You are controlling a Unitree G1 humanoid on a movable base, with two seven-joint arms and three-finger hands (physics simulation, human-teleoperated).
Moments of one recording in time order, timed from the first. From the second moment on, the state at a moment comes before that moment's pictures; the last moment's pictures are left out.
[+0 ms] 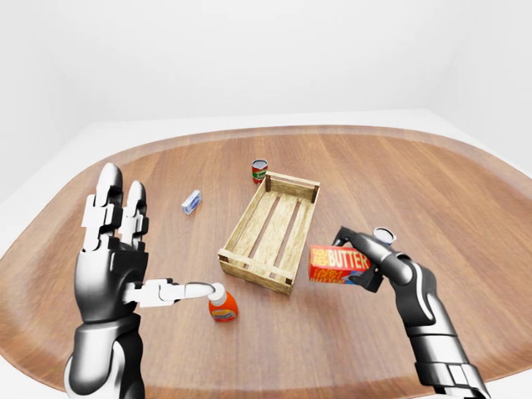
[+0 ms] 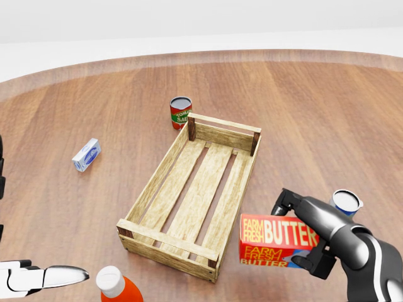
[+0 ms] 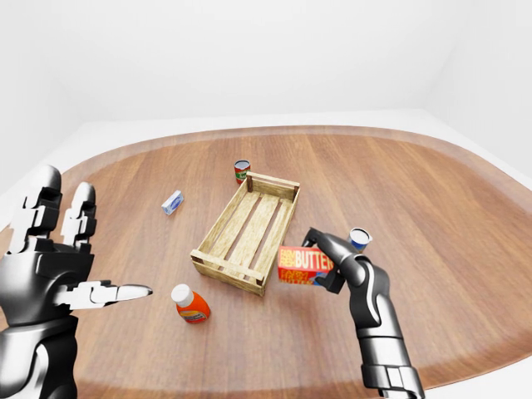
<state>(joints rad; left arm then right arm) 0.19 0.00 0.27 -0.74 -0.16 0.09 -0.22 -0.22 -0.28 -0.10 0.17 -0.82 0.09 0.62</state>
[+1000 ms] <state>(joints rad) 0.18 0.00 0.27 -0.73 -0.16 0.09 -0.22 -0.56 -0.26 -0.08 0.22 -0.79 0.09 0.63</state>
